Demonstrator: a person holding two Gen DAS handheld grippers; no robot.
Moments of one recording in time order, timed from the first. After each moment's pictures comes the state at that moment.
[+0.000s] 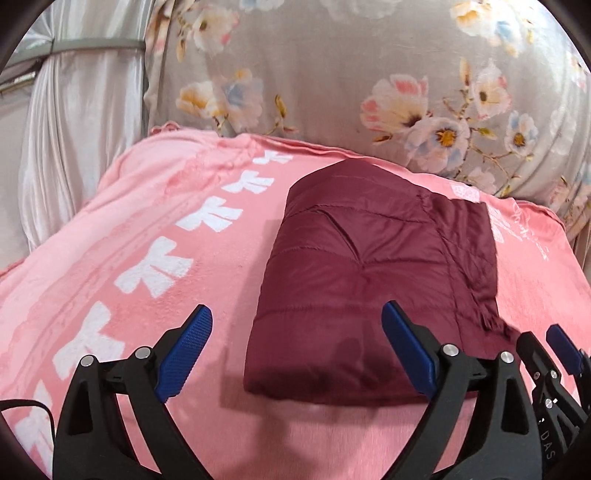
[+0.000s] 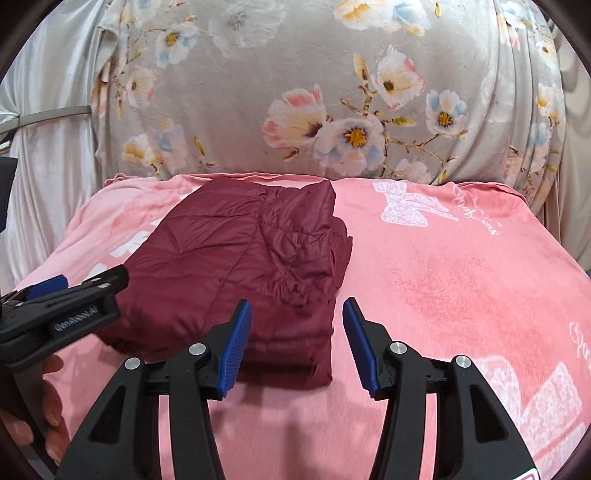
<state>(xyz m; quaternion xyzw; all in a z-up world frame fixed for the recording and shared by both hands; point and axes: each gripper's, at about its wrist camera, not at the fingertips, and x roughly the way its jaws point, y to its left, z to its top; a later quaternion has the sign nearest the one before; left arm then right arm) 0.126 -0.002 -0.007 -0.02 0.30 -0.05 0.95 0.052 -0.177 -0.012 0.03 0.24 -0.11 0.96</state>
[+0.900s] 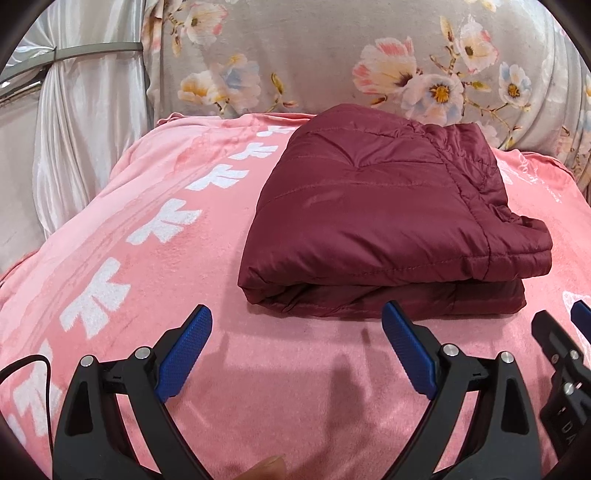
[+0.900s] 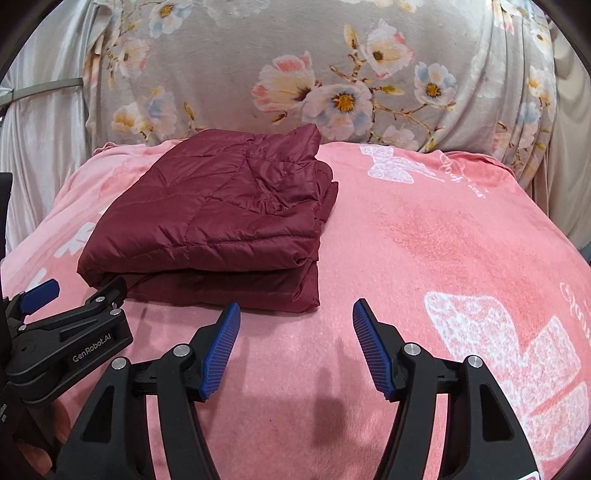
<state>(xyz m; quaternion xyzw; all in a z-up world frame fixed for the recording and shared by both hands) 0.081 -0.014 -0.063 0.03 0.32 -0.03 0.95 0.030 -0.172 -0.052 0.03 0.29 -0.14 0.95</state>
